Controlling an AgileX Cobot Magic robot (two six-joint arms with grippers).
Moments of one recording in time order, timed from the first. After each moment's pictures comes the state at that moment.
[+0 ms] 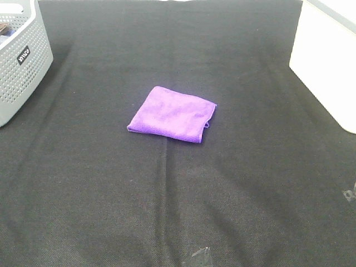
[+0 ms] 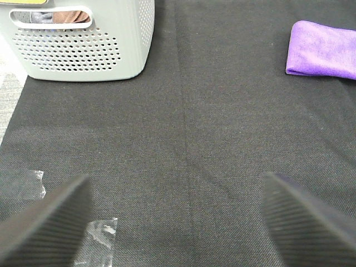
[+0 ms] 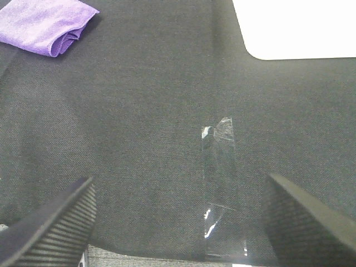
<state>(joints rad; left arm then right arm) 0.03 -0.01 -0.52 -0.05 1.09 0.03 0.00 0.00 -0.46 0.10 1.11 -0.09</state>
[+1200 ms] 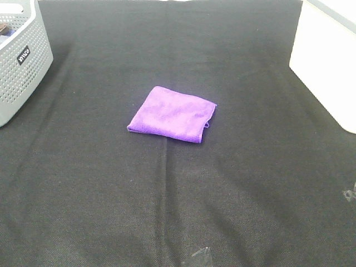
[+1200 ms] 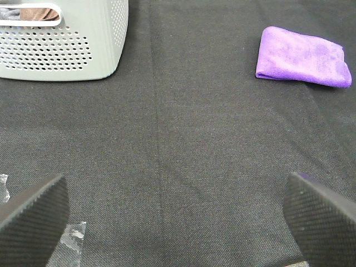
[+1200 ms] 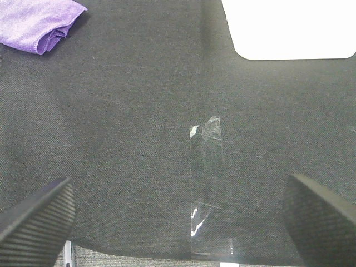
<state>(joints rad) 0.03 -0.01 -0.52 -0.14 1.09 0.05 0.00 0.00 -0.46 0.06 1.11 -0.09</state>
